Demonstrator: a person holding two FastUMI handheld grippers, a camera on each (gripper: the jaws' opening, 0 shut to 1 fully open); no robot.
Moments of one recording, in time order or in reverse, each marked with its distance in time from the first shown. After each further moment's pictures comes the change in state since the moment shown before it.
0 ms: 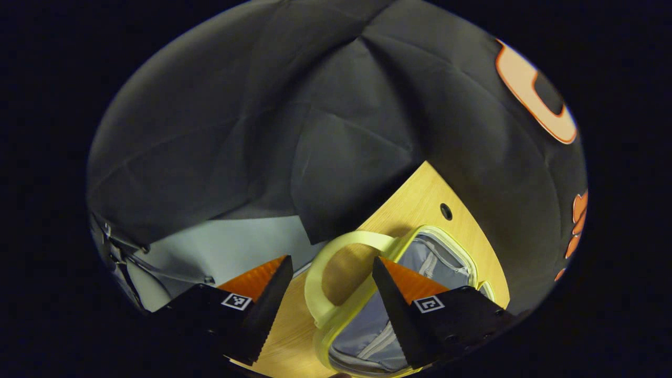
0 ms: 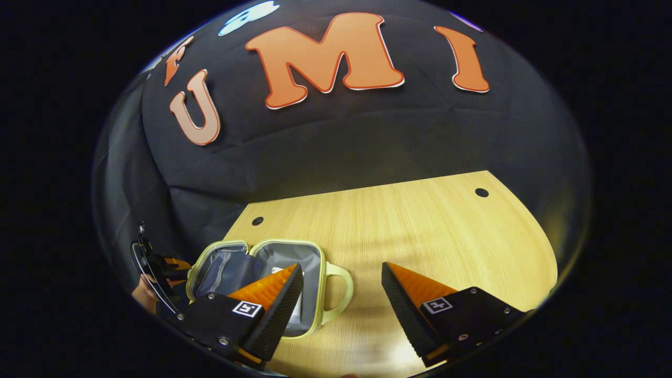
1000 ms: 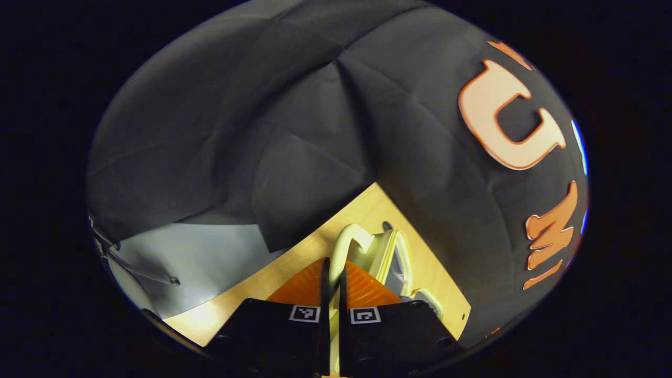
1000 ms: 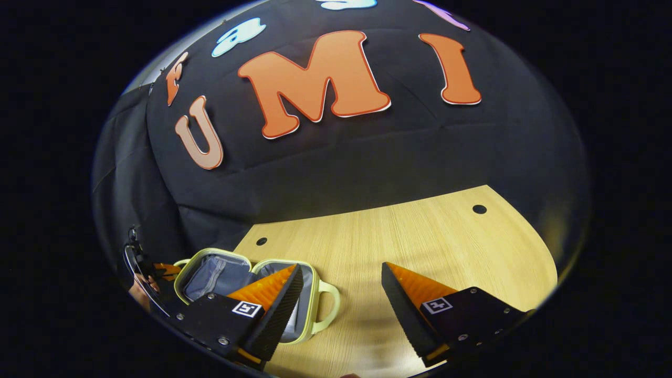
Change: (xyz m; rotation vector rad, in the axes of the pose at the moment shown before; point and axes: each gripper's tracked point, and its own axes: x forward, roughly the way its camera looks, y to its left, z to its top) left arm -0.104 -0.085 0.037 -0.002 -0.133 -0.270; right arm -0.012 -0.027 0.033 0.013 -0.099 0.074
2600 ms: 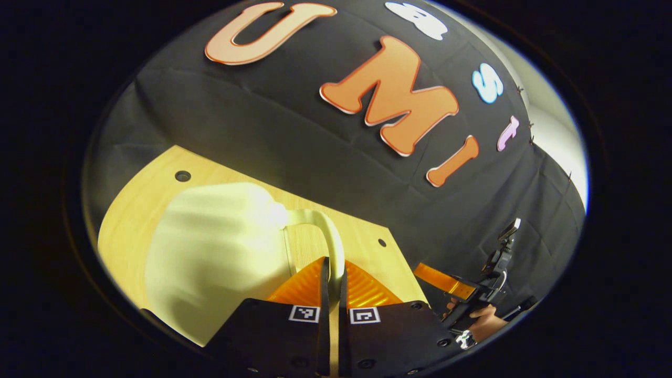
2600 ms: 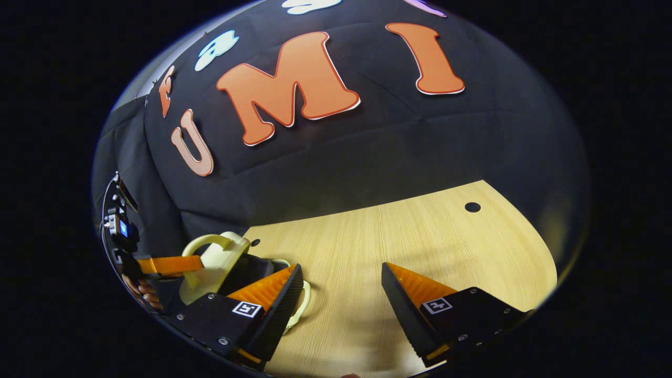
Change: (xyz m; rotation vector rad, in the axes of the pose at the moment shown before) left arm -0.080 -0.362 -0.295 0.484 0.272 -0.565; right arm 0.006 -0.084 0.001 0.035 -0.002 0.024
